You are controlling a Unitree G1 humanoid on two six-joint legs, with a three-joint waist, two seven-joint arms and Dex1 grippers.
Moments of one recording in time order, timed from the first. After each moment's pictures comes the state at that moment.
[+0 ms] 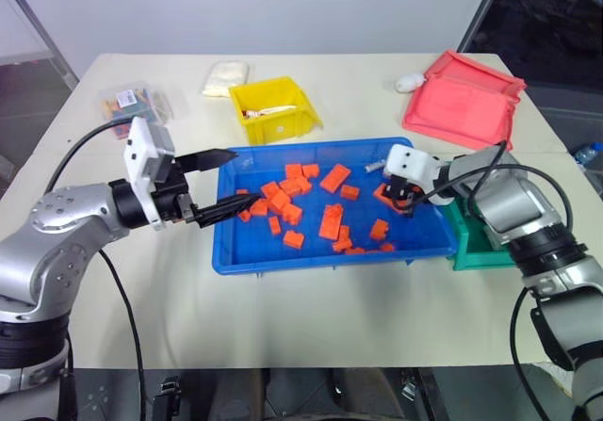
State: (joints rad) left arm -0.33 0.78 0.22 -0.42 -0.78 0.66 -0.87; right arm -0.79 -0.78 0.37 0.22 -0.10 0.51 1.07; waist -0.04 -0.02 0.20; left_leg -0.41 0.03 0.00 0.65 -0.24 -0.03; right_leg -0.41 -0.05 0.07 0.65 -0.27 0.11
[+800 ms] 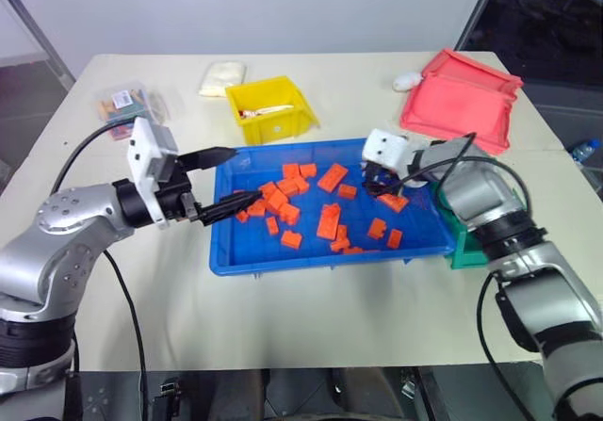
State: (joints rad) left arm -0.33 0.75 0.21 -0.41 -0.75 0.63 -0.85; right arm -0.91 -0.58 0.39 0.44 -0.25 0.37 0.86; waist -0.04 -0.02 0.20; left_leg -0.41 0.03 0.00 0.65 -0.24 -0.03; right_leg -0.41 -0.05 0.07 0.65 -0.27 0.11
